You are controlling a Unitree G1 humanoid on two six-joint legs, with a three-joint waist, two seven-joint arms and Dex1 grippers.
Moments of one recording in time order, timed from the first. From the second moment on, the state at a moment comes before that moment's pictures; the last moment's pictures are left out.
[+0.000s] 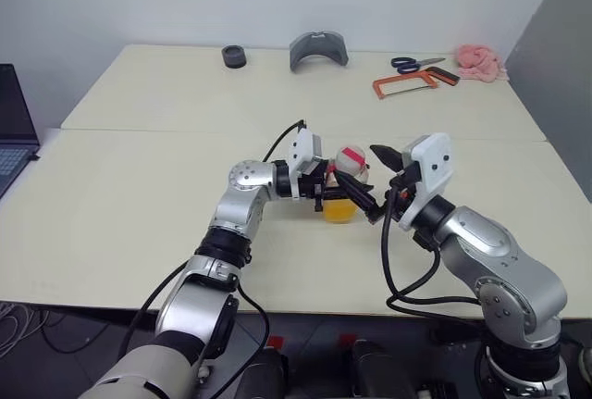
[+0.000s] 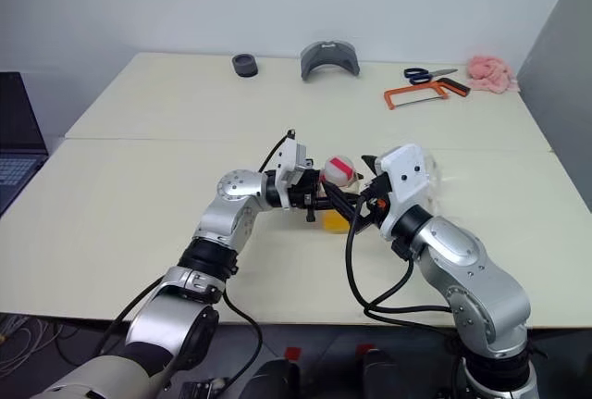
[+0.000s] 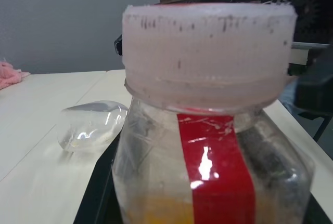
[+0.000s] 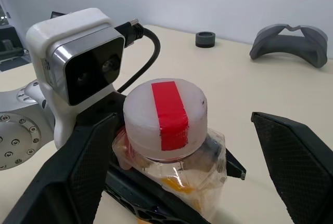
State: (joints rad) left arm -0.82 0.19 -0.12 0.57 -0.28 -0.07 -1.30; right arm -0.33 -0.30 0.04 -0.74 0.47 0.87 0.23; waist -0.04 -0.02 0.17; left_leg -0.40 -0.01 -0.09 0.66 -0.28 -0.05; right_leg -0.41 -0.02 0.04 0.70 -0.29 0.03
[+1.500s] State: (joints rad) left arm -0.80 0.23 -0.18 0.47 -0.28 0.02 -1.39; right arm -0.65 -0.67 0.11 -0.30 0.57 0.65 1.01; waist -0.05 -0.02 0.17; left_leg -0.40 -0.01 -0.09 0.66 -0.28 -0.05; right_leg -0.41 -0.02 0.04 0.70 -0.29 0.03
